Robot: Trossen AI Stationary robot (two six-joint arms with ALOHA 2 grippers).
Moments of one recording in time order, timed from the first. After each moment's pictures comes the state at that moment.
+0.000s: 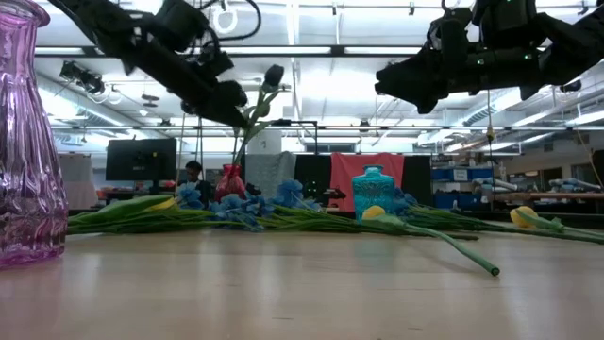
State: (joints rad) left arm 0.47 1.18 0.67 0.13 -0.30 0.13; right arm -0.29 1.12 0.35 0.75 -0.12 0.03
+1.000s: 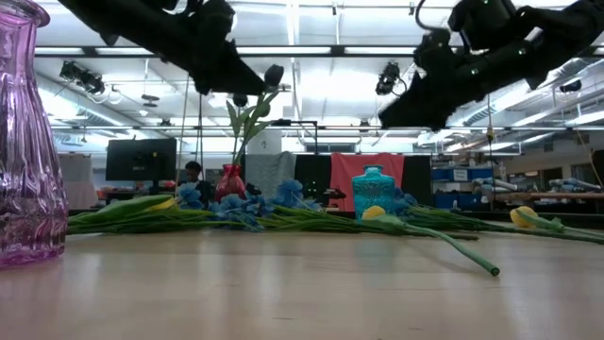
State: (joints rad) left arm 0.07 1.16 0.67 0.16 -0.31 0.01; right arm -0.23 1.12 0.45 0.32 0.09 0.12
